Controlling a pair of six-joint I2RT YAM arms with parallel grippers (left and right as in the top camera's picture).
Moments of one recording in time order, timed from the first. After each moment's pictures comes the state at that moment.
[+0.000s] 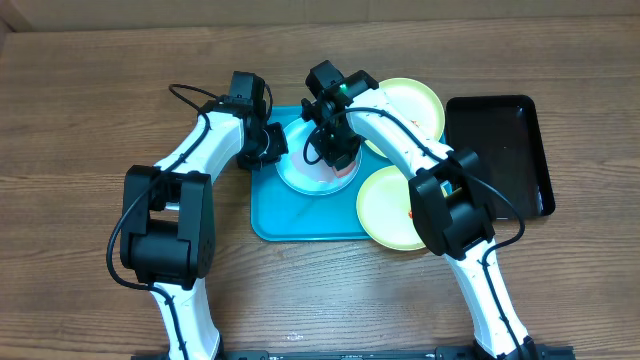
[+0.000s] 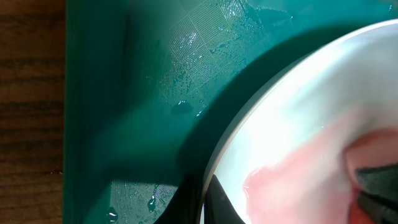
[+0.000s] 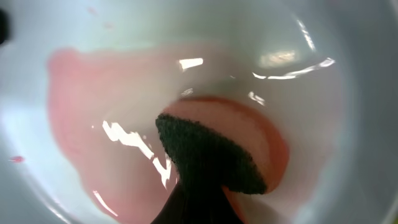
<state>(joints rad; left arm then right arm) -0.17 2.08 1.43 -0.68 0.21 -0.44 0.56 2.45 2.11 -1.13 -0.14 -0.09</state>
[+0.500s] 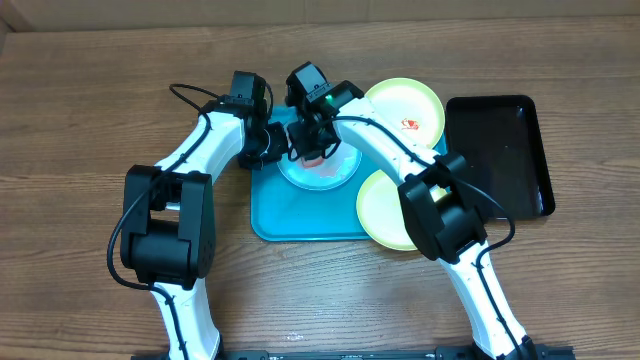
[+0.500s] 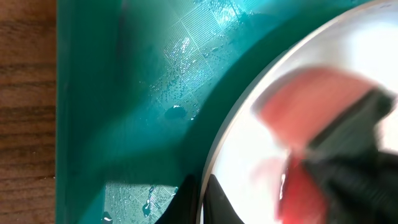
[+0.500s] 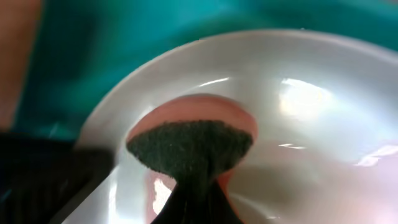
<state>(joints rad) -0.17 2.08 1.43 -0.67 0.21 -0.44 0.60 2.46 2.09 -0.88 -0.13 0.22</state>
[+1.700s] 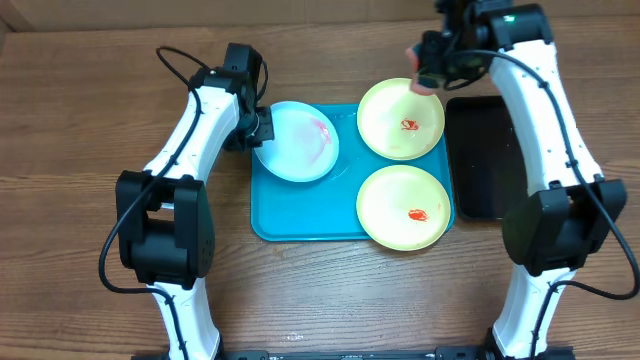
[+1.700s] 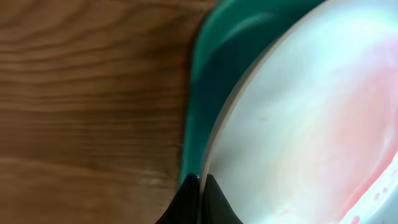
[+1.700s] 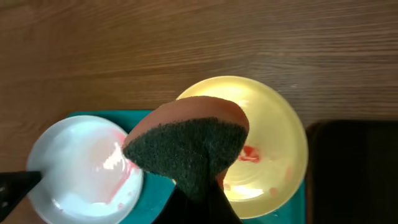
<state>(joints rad) -0.17 2.08 1.69 -1.02 -0.06 -0.31 0.13 2.11 2.16 -1.14 -0.24 0.25</state>
